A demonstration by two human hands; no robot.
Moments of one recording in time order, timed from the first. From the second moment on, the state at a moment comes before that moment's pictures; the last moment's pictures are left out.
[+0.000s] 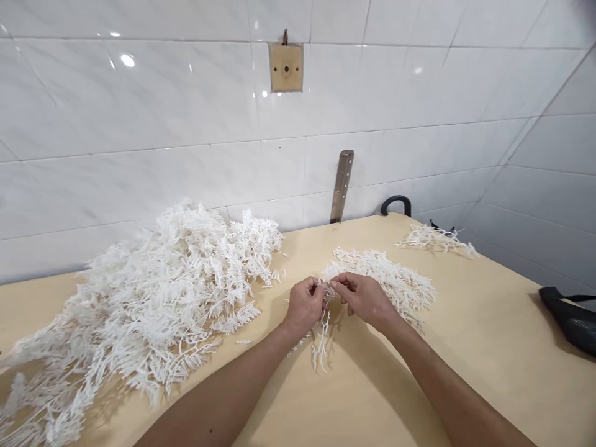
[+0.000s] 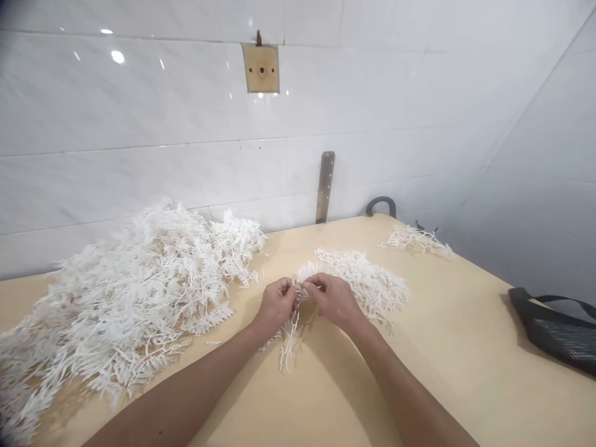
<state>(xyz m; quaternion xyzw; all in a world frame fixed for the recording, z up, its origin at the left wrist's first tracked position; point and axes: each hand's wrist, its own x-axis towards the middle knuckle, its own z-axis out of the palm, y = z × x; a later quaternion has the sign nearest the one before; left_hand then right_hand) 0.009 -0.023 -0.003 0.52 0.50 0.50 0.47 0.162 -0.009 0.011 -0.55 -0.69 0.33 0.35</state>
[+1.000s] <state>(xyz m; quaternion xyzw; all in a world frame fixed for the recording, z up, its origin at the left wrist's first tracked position) 0.007 -0.016 -0.009 0.53 0.51 0.50 0.47 0.175 0.011 -0.011 -0.63 -0.64 0.15 0.41</state>
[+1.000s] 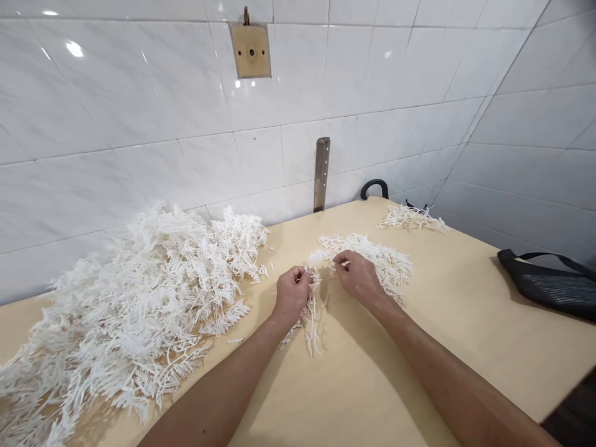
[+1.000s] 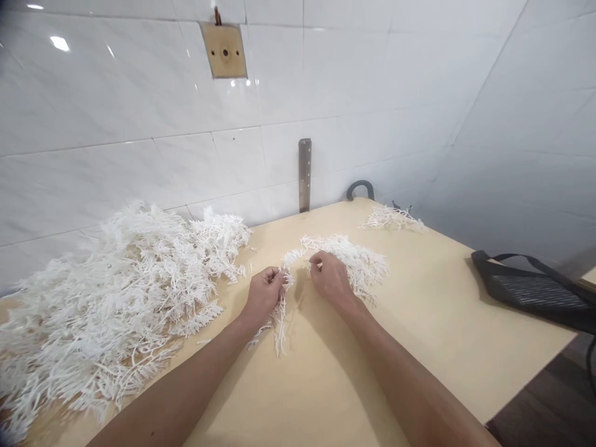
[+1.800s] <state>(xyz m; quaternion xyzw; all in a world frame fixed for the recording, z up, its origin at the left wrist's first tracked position) 0.007 -0.018 -0.003 0.55 0.52 0.51 0.41 0.158 -0.005 0.004 -0.52 -0.65 0.44 0.33</state>
